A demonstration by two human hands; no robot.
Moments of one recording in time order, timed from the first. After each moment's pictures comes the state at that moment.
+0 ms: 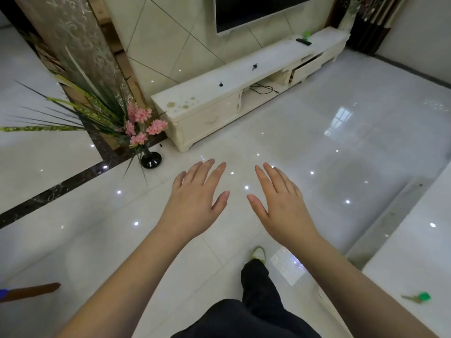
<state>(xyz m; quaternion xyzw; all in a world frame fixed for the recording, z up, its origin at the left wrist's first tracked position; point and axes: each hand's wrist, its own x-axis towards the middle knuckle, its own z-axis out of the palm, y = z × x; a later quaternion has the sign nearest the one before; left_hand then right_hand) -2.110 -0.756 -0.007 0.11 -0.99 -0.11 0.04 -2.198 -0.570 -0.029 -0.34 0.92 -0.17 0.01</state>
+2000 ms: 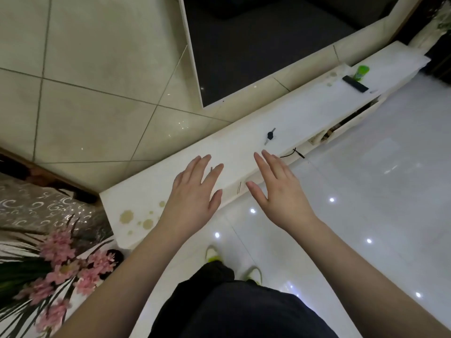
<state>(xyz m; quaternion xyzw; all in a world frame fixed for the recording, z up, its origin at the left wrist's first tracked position) -3.056 -1.151 -0.052 0.16 -0.98 -0.12 0.05 -3.184 -0.985 -0.063 -0.39 0.89 -0.21 0.06</state>
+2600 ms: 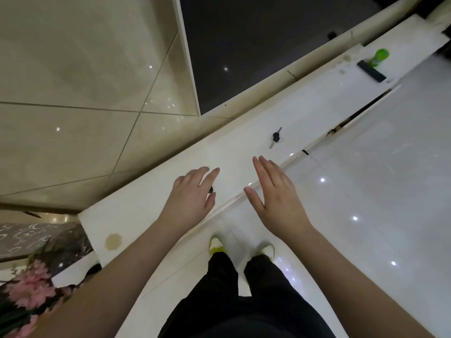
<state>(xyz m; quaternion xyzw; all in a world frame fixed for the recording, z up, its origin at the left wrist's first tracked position) -3.184 -1.301 -0.152 0.12 -0.98 -0.15 -0.03 -3.286 -1.114 -0.122 -0.36 0.90 -0.21 0.11</state>
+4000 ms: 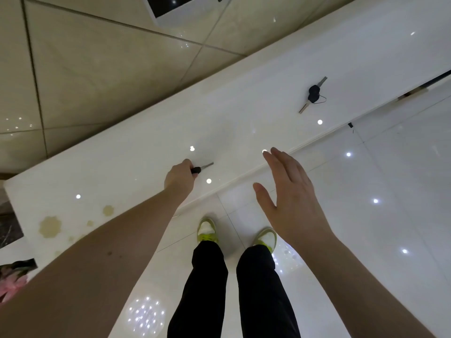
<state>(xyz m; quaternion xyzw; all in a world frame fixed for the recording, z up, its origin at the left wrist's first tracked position) -3.273 -1.335 -0.548 0.47 -0.82 -0.27 -0.21 -3.388 -1.110 -0.364 -0.34 0.88 -0.24 0.23</state>
